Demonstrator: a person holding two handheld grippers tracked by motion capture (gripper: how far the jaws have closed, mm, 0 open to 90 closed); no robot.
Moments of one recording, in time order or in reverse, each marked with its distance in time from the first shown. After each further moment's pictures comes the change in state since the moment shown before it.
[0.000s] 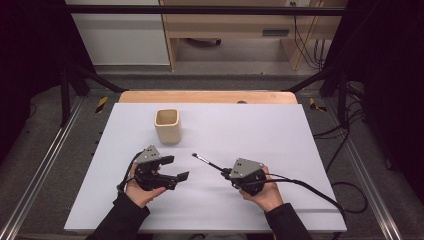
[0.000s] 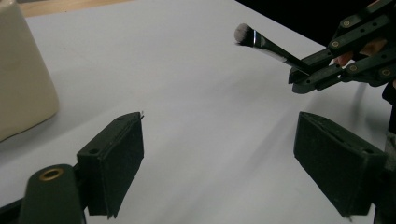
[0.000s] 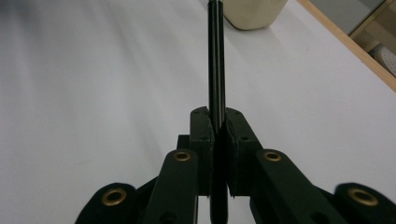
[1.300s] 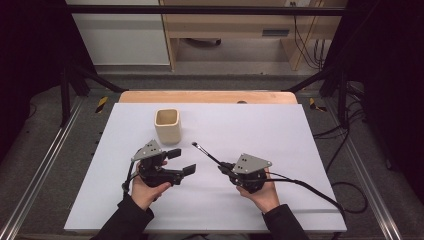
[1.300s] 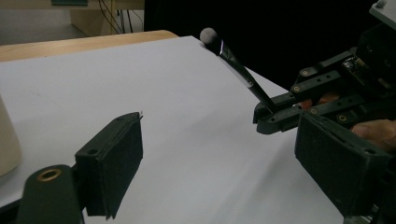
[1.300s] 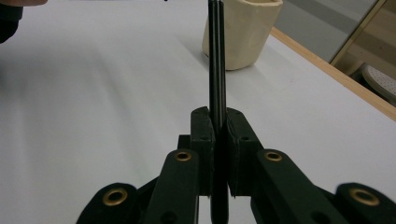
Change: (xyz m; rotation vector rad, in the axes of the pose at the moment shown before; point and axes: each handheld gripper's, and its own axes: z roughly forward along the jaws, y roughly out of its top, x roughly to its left) left arm -0.015 0.022 0.003 -0.147 -0.073 -0.032; right arm -0.002 0.007 -0.006 -0.156 -0.024 0.093
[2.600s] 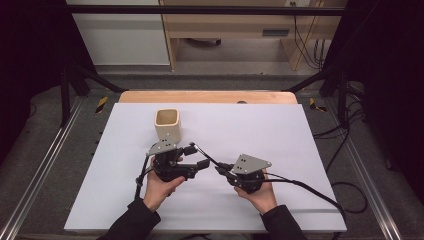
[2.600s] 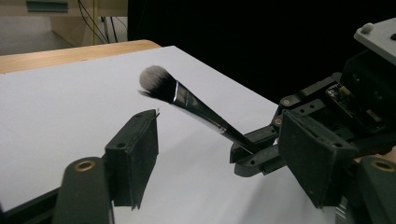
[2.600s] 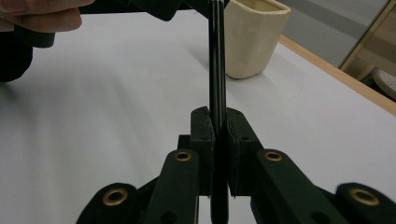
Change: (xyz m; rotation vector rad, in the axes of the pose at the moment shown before) left arm -0.012 0.013 0.030 -0.026 -0.055 -0.002; right arm 0.003 0.000 0.004 -0.039 0.031 0.026
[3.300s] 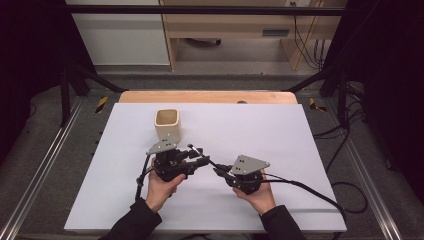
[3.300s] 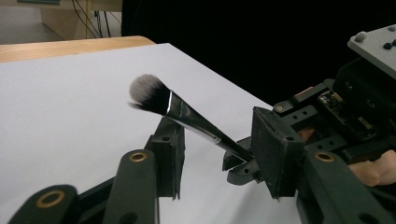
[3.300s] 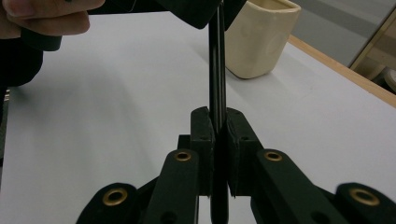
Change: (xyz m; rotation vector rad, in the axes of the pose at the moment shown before) left arm 0.002 -0.002 0.002 0.003 -0.028 -0.037; right arm 0.002 -0.002 0.004 -0.002 0.027 0.003
